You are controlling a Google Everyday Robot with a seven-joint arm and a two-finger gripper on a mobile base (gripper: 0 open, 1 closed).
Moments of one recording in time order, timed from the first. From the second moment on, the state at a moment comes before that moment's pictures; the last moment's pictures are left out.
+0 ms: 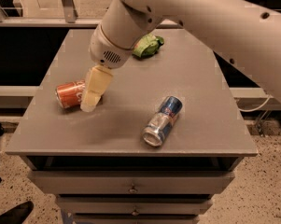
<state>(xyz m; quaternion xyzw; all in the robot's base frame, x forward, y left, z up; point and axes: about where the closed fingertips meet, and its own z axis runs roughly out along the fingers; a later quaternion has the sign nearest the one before) 0.533 0.110 0.916 -0.69 0.65 0.16 0.26</state>
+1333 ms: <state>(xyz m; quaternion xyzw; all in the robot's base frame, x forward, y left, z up) 0.583 0.134 0.838 -0.65 0.69 0.17 0.26</state>
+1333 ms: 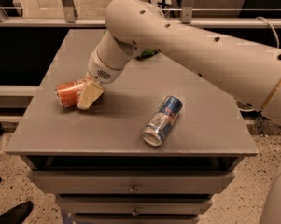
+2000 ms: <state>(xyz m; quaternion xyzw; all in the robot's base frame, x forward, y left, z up) 0.597 0.128 0.843 -0.64 0.70 0.16 0.27</state>
